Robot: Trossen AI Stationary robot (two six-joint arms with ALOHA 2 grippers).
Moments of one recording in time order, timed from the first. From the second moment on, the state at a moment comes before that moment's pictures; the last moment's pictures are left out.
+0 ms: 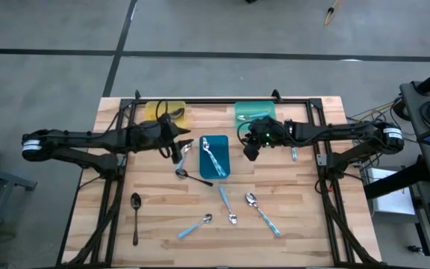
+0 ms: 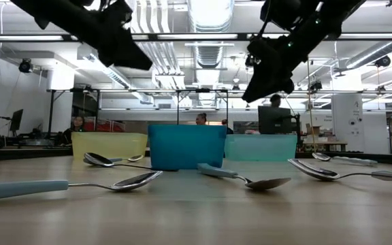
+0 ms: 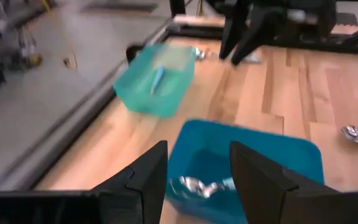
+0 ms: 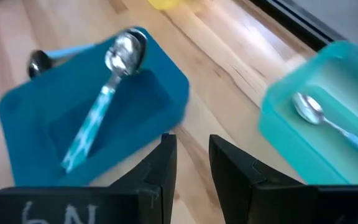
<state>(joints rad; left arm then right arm) 0.15 1.03 0.65 -0.04 -0.23 -0.03 -0.21 1.34 0.84 -0.22 0.16 0.30</state>
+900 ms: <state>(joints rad) 0.15 1.18 0.66 -0.57 -0.23 -0.44 -0.21 1.33 0.88 -0.43 0.16 0.33</state>
